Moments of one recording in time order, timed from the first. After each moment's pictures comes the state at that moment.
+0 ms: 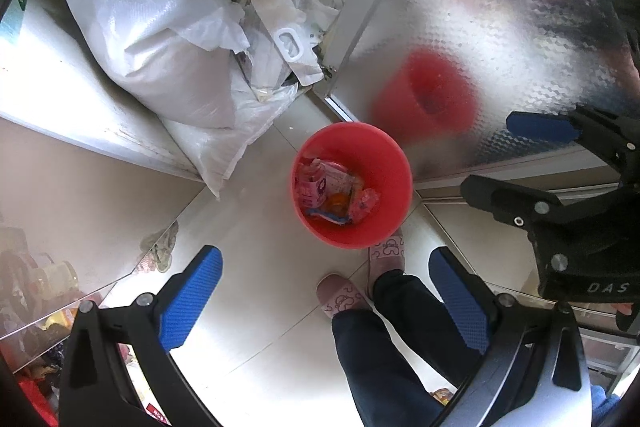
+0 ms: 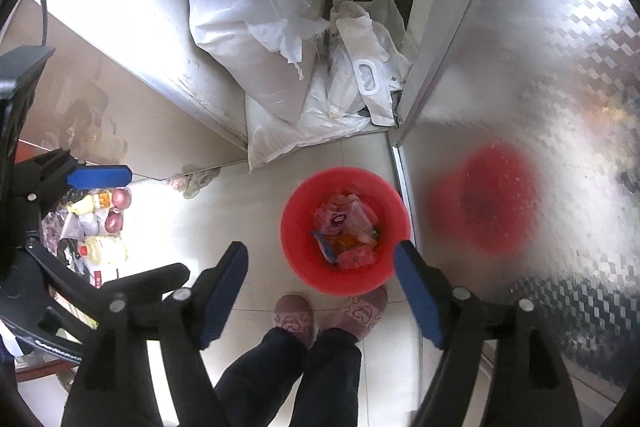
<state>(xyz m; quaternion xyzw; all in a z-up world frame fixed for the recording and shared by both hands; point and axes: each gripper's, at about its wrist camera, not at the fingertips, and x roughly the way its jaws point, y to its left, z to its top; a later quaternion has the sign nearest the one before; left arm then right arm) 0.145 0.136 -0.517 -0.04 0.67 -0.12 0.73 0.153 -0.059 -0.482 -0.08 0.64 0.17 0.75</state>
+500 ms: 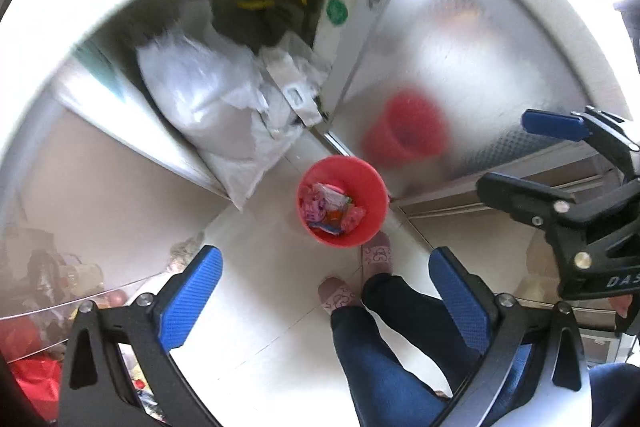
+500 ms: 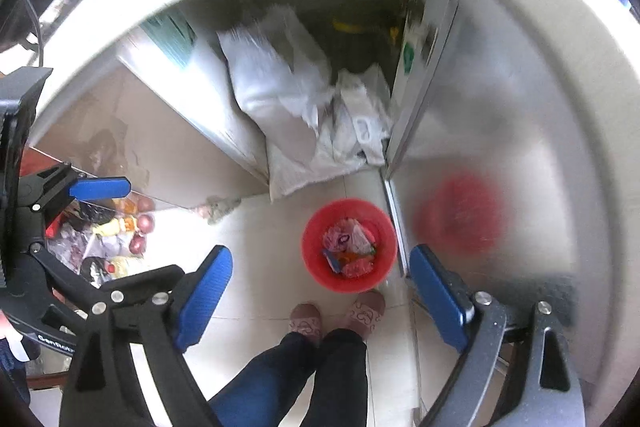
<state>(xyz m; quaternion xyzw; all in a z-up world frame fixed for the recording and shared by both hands) 0.111 0.150 -0.345 -0.02 0.63 -0.10 0.77 0.118 -0.060 -0.323 -0.06 0.59 0.16 0.79</state>
